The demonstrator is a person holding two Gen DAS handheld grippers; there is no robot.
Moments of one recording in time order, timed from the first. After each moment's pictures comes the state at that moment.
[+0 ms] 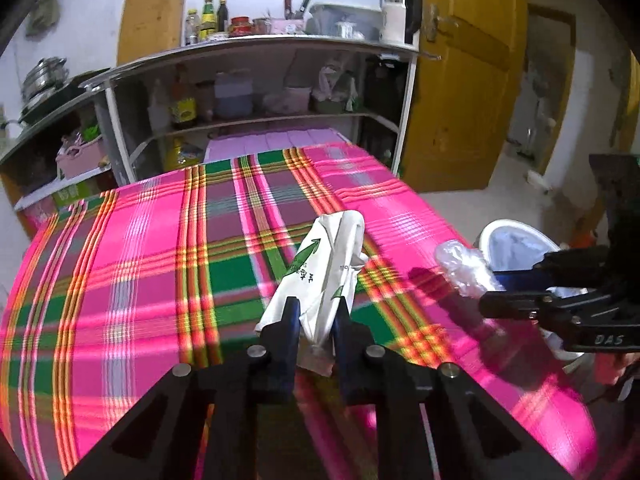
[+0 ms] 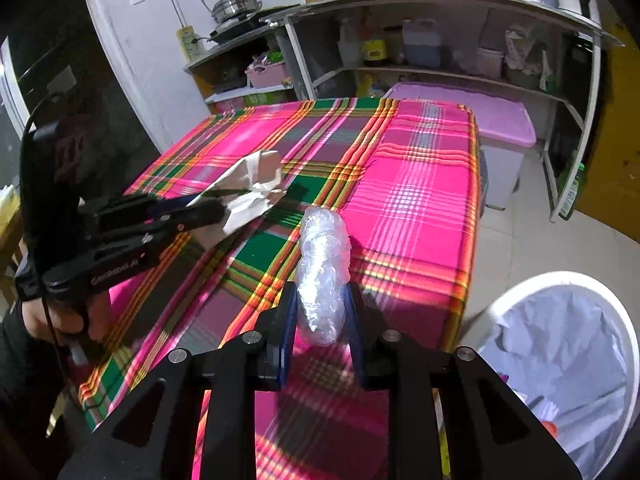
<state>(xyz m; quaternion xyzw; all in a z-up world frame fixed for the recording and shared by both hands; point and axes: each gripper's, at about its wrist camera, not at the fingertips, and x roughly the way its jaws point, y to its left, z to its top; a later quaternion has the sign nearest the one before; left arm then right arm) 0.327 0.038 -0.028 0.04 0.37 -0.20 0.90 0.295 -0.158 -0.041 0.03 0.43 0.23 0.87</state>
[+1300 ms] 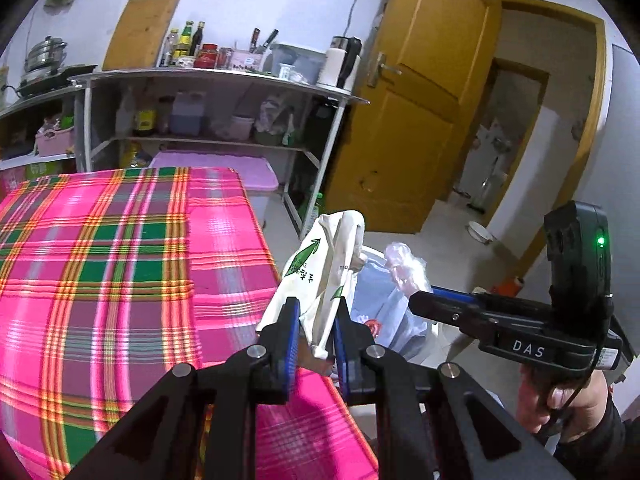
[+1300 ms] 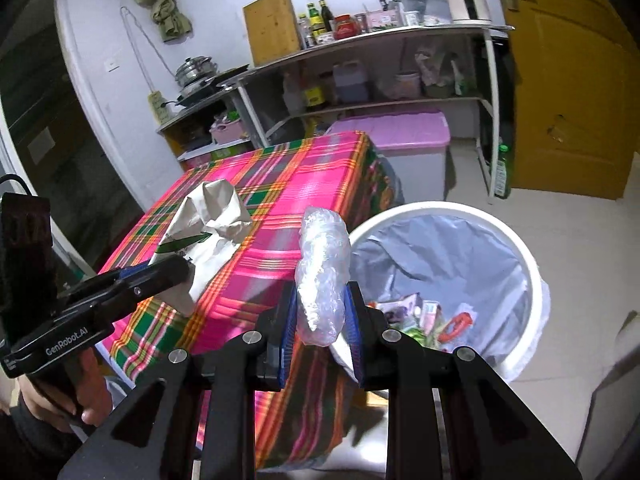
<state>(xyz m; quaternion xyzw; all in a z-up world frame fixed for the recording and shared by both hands) 0.175 -0.074 0.021 -0.06 0.33 -0.27 0.90 0.158 -0.278 0.002 0.11 0.38 0.15 0.91</state>
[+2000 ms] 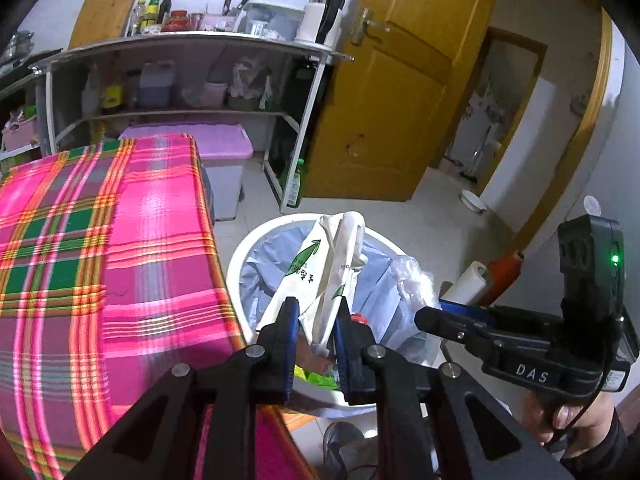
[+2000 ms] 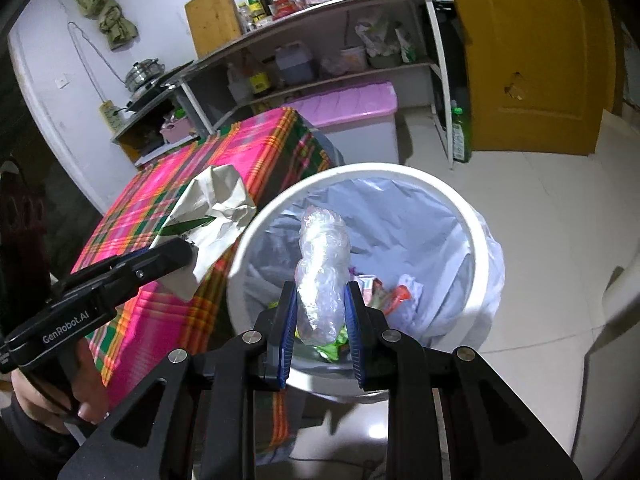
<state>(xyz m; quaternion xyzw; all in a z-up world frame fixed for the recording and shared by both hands) 0.227 -0.152 -0.023 -0.03 0.38 -0.30 0.87 0.179 -0.337 -0.044 0.13 0.42 0.08 0.89</state>
